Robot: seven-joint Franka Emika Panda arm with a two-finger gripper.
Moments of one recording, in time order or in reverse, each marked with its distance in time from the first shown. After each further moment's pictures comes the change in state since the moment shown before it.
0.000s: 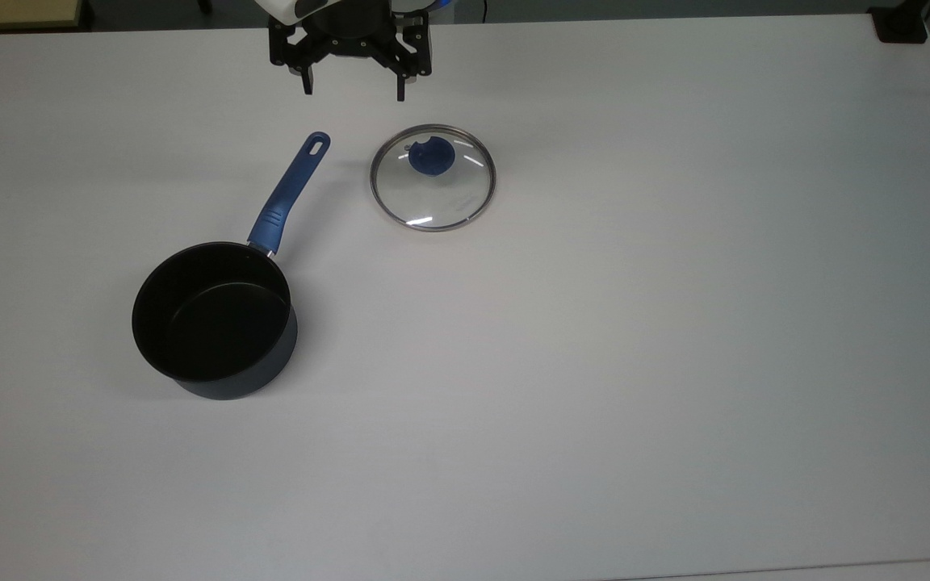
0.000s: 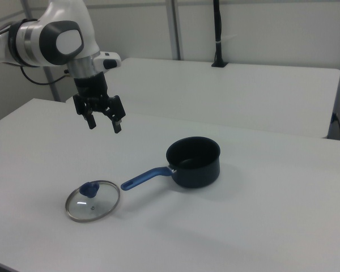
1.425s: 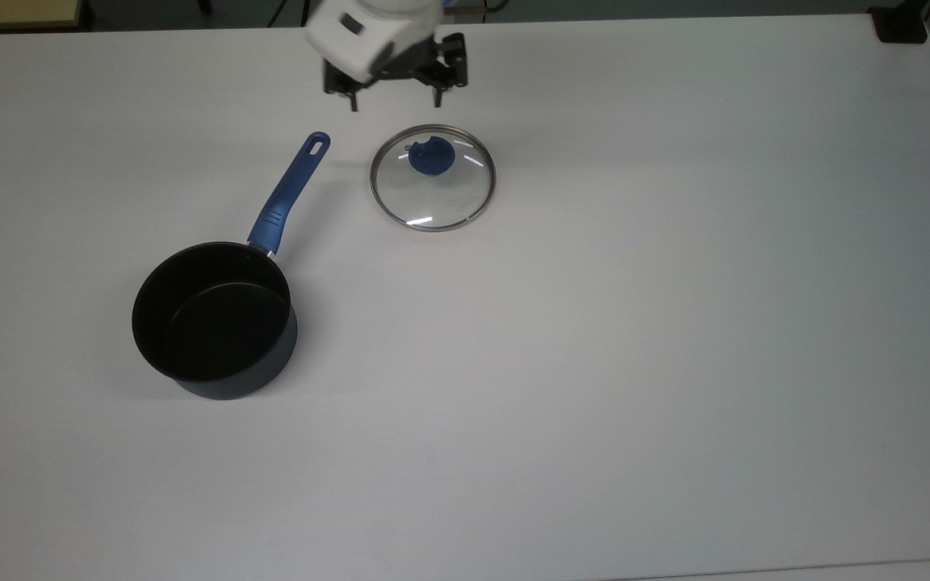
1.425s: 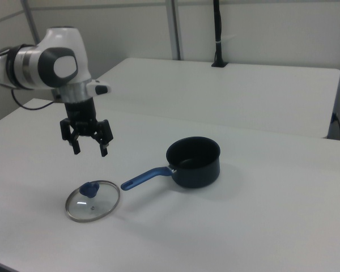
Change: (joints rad) arm 0.071 0.015 0.011 -0.137 0.002 0.013 -0.084
